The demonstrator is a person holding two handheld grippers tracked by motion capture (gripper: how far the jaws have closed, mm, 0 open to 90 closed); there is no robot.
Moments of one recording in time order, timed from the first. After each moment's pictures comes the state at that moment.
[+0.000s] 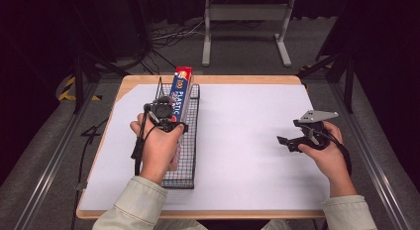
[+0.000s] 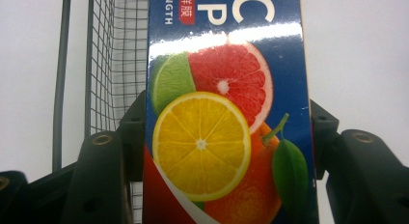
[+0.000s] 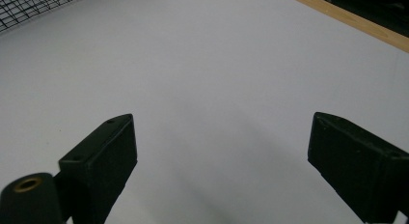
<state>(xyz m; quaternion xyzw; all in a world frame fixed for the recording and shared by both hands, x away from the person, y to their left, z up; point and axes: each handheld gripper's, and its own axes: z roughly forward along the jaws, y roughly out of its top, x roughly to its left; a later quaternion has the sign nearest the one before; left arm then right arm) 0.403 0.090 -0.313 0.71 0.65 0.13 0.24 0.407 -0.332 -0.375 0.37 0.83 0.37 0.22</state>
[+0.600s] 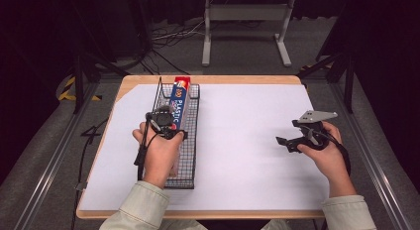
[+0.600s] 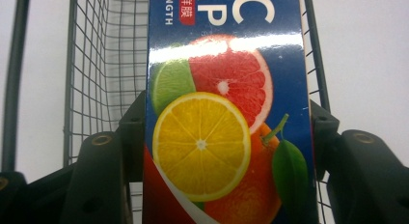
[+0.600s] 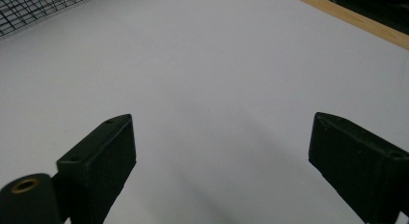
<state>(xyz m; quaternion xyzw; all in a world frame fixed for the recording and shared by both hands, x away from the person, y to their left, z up) 0.404 0.092 -0.346 0.71 0.66 0.12 0.22 0.408 -0.331 -0.376 0.36 0.83 0.37 0.21</state>
